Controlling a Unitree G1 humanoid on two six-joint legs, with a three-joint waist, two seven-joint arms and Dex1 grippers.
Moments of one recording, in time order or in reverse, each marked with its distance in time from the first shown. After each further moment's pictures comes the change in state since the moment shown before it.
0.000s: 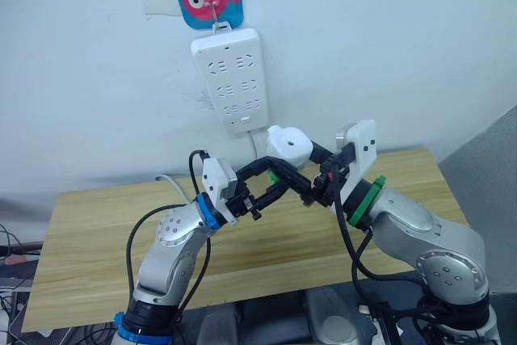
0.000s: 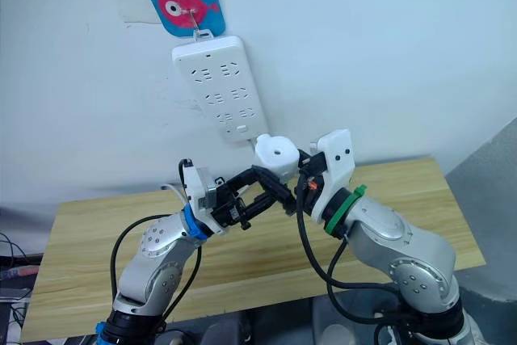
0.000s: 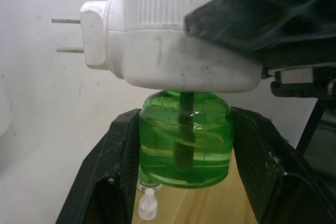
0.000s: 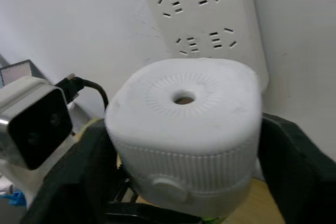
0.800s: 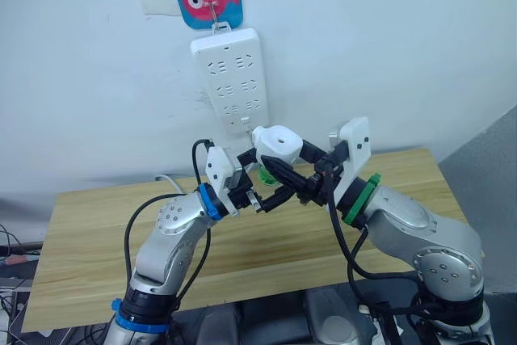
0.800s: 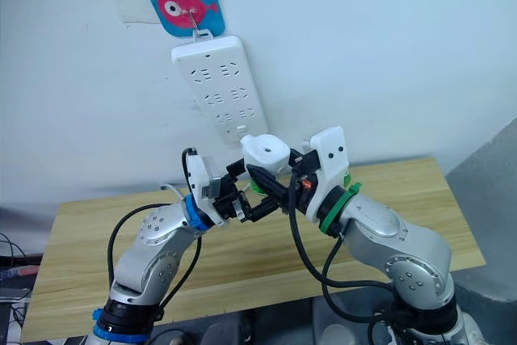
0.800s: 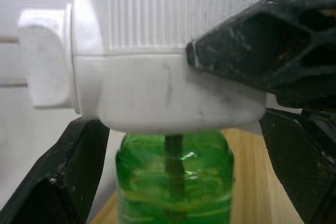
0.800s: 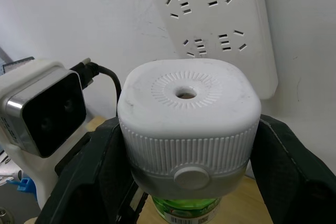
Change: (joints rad) left arm -0.074 0.025 -0.013 -0.025 0.010 0.076 0.017; right arm -0.027 0.034 0.001 0.000 -0.001 0.049 -0.001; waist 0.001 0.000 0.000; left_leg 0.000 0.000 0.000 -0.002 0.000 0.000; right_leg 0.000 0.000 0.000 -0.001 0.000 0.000
